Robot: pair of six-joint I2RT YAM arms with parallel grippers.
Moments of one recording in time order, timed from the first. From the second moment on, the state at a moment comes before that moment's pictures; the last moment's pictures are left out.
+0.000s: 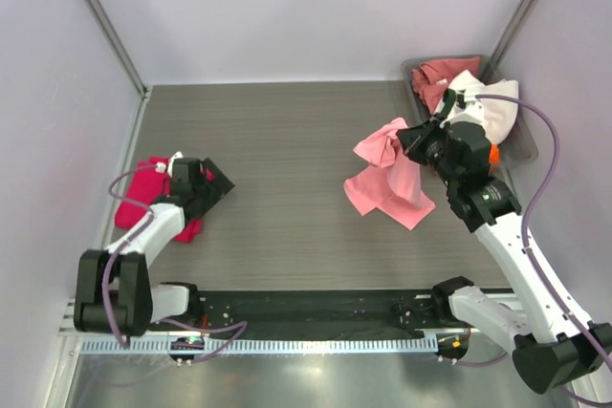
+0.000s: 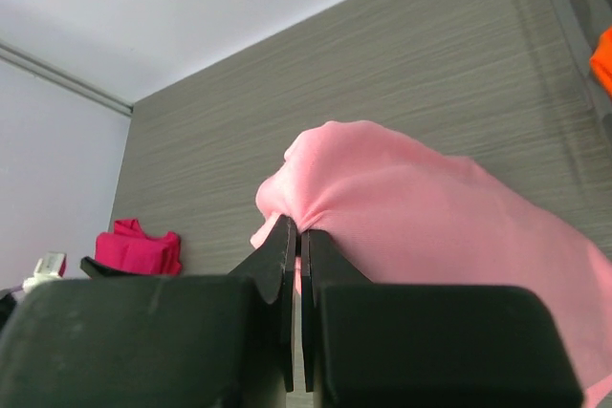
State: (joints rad) left arm -0.05 1.31 0.60 -0.15 -0.04 -0.79; right arm 0.32 0.92 1.02 -0.34 0.12 0.64
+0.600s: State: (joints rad) left arm -0.55 1.26 0.82 0.11 0.13 -0.78; right arm 0.35 0.98 0.98 -0.29 -0.05 0.72
